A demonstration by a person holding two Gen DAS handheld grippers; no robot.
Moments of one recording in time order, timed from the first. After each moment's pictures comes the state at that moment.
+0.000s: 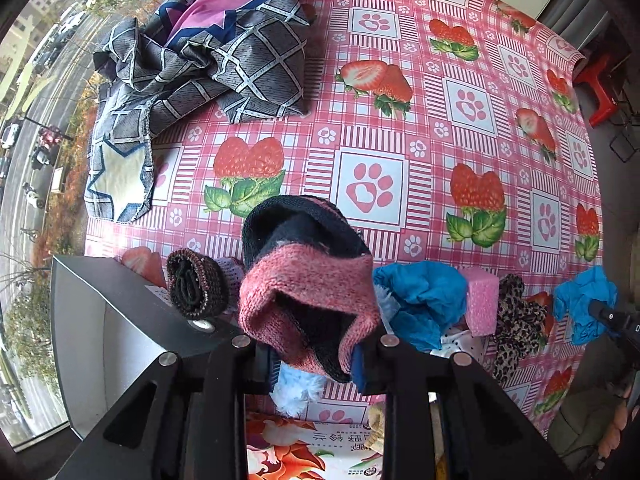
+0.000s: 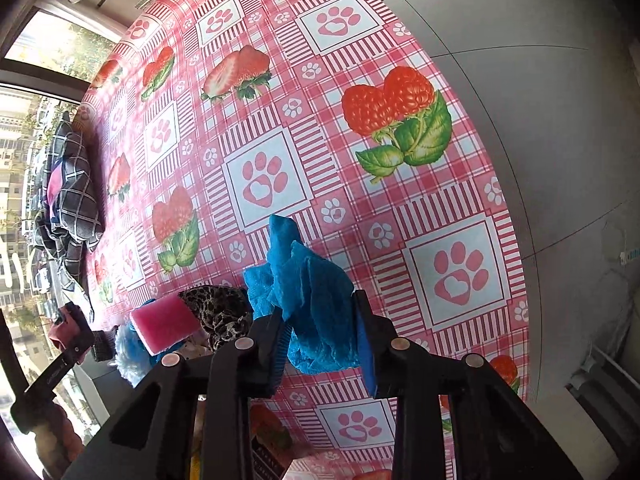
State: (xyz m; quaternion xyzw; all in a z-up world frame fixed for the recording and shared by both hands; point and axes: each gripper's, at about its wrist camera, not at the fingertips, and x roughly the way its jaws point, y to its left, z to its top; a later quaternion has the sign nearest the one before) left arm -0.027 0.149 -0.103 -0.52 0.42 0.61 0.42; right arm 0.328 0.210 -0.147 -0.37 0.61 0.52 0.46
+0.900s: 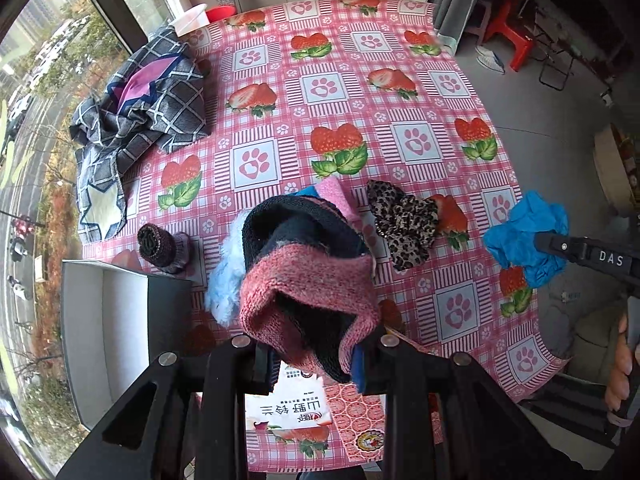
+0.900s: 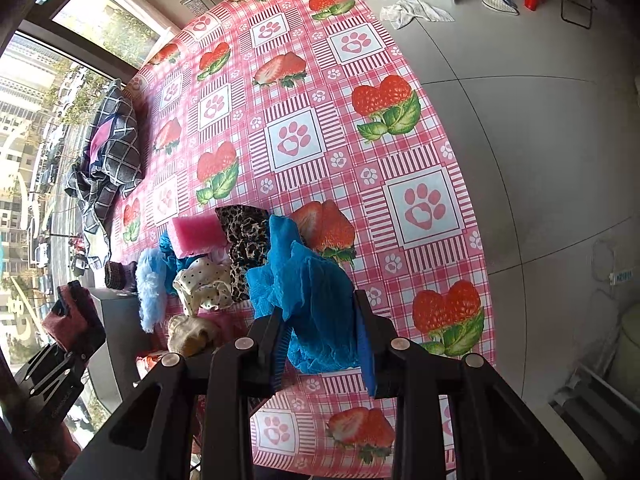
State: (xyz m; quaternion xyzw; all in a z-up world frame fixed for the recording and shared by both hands) left arm 0.090 0.068 -0.027 -0.44 0.46 0.55 0.54; right arm 0.335 0.112 -0.080 -0.38 0.56 0.57 0.46
